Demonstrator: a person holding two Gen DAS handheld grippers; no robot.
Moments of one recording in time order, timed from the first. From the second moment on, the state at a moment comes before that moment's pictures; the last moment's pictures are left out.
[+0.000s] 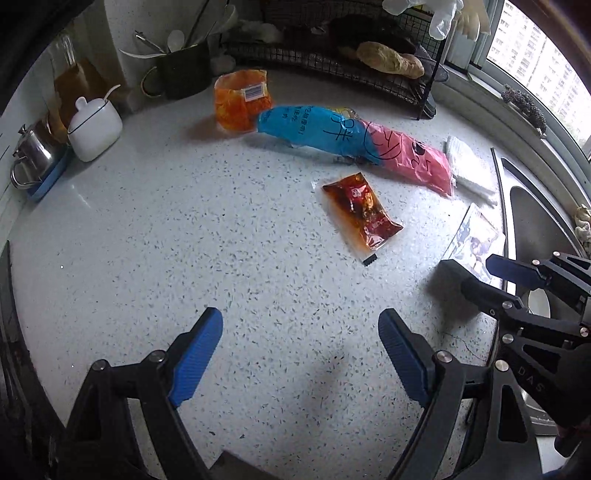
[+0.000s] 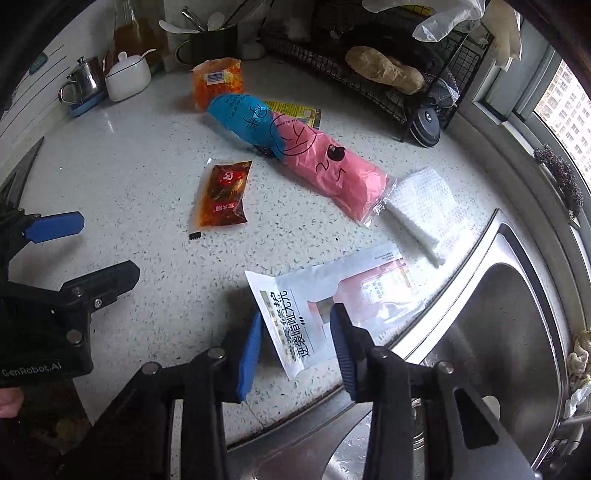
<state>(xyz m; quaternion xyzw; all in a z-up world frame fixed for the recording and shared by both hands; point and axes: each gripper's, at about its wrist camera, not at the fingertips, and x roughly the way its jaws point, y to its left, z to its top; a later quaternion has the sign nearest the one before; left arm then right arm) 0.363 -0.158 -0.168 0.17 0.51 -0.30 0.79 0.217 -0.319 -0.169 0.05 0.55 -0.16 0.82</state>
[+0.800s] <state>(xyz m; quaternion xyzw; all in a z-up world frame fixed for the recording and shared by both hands) 0.401 -0.219 -0.162 0.15 0.53 -0.29 0.78 0.219 -0.361 -0.152 0.17 0.51 -0.17 0.83</state>
